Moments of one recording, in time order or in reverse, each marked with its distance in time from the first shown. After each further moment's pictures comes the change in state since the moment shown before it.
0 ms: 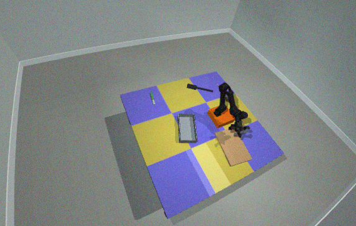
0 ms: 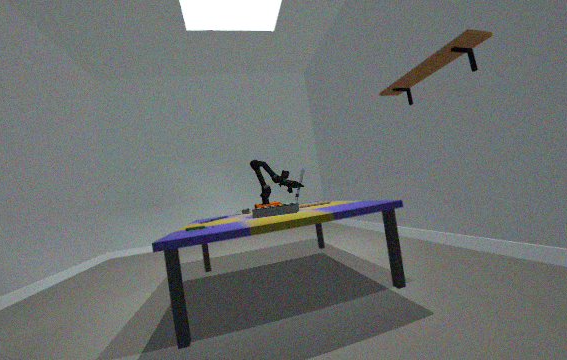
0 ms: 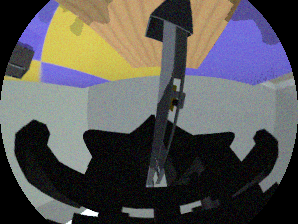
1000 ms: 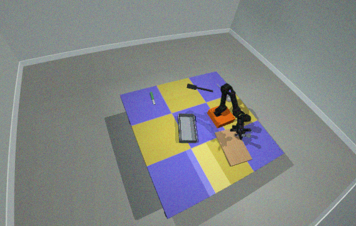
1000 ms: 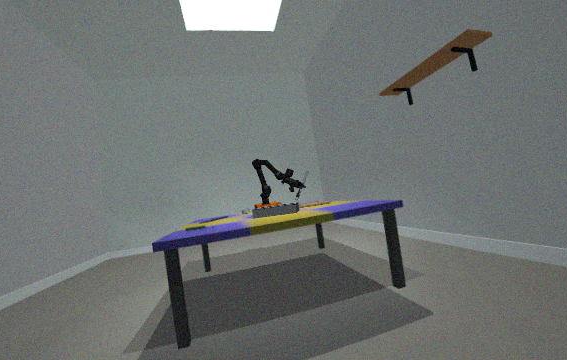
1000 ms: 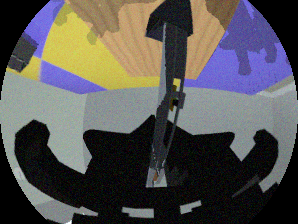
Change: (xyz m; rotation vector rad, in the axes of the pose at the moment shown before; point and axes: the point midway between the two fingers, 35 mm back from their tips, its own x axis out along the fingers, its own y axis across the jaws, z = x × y) arm 0.020 -0.009 -0.001 -0.055 -0.149 -0.005
